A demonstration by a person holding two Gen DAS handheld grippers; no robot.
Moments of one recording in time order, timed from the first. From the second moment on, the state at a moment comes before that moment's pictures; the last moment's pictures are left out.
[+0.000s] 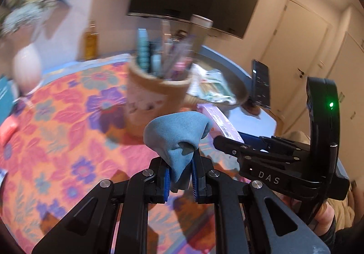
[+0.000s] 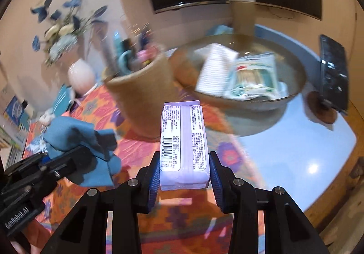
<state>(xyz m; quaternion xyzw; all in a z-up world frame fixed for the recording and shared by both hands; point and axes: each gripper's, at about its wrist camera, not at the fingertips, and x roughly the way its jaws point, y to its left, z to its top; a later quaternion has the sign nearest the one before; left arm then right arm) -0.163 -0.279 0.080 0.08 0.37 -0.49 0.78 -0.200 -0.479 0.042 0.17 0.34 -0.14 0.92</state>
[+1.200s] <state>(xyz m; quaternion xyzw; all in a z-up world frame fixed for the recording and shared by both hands) -0.128 -0.442 0.115 0.10 0.32 -0.51 0.79 -0.151 -0.616 0.096 0.17 0.29 -0.25 0.91</state>
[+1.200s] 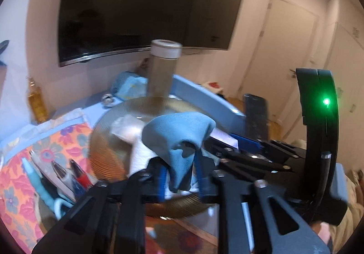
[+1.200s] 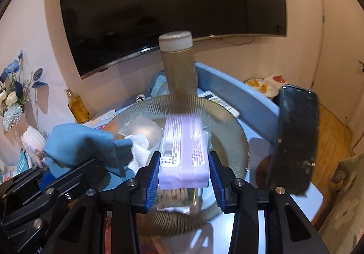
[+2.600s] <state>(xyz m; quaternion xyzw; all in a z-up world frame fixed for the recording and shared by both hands) -0.083 0.077 0.189 -0.05 0.29 -0.09 0.95 -0.112 -0.326 0.055 -0.02 0.43 0.01 0.90</state>
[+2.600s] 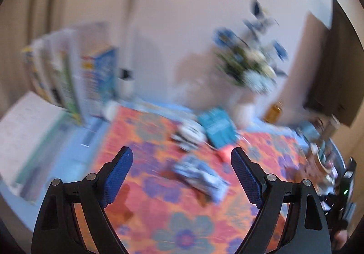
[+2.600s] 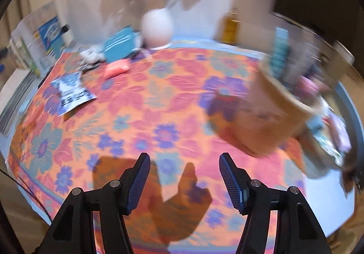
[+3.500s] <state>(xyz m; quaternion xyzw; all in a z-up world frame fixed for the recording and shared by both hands) 0.018 0.005 0.008 -0.14 0.45 -0.18 0.86 0.082 -0.229 0.013 0.12 0.45 0.08 0.88</state>
